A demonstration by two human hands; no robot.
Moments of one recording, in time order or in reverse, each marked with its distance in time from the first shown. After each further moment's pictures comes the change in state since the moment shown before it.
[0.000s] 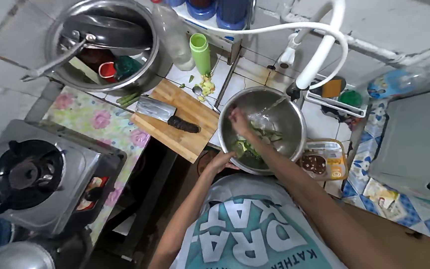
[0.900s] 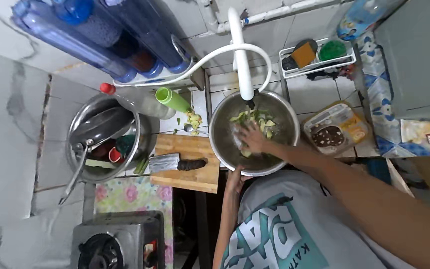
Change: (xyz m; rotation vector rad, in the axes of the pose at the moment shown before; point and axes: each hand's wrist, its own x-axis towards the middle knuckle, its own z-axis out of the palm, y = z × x) left_hand 0.001 0.011 0.022 -0.050 0.215 0.041; right_hand -0.015 0.096 -0.007 -0.520 -0.052 -0.299
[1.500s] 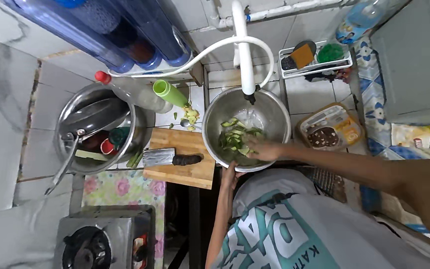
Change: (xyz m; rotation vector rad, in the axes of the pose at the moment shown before) left_hand 0.001 -0.004 -0.001 -0.083 0.065 0.054; right_hand -0.070 -0.057 -0.098 0.336 -0.477 0.128
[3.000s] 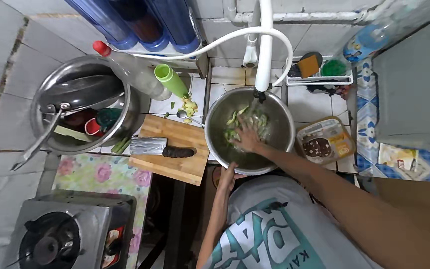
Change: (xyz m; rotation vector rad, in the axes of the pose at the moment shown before) left_hand -0.007 -0.017 0.006 -0.033 -0.060 -0.021; right_hand 0.101 0.055 0.030 -0.247 0.482 0.069
